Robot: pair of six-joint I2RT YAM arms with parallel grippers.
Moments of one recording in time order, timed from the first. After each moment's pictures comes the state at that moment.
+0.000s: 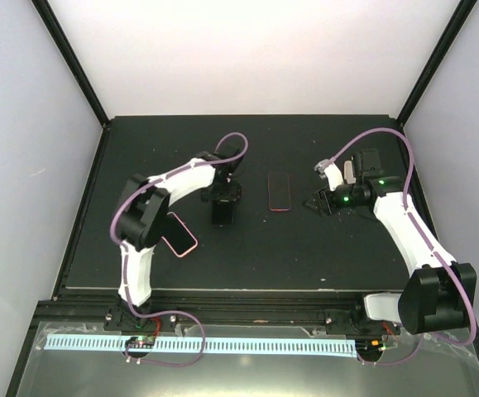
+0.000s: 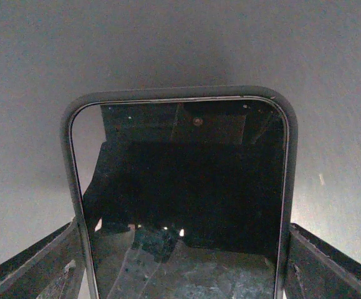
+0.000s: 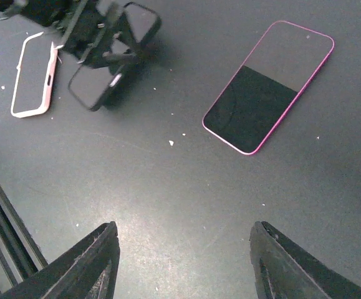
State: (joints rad) left arm -0.55 2.10 1.58 -0.83 -0.10 -0.51; right arm 0.13 1.30 1.03 -0.79 -0.62 -0.30
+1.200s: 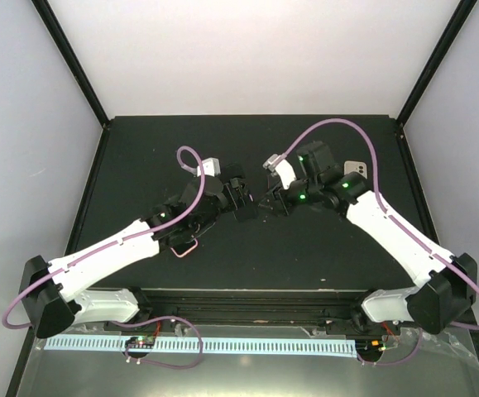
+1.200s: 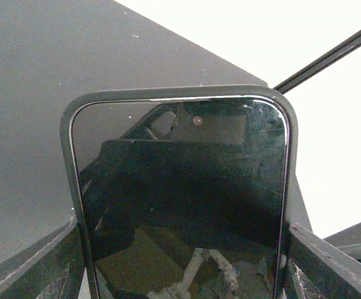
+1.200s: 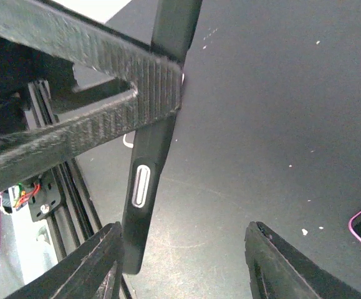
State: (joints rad) left arm -0.88 1.19 0.98 -0.28 -0.32 -0.94; right arm 0.58 1.31 1.21 -0.68 -0.55 -0.01
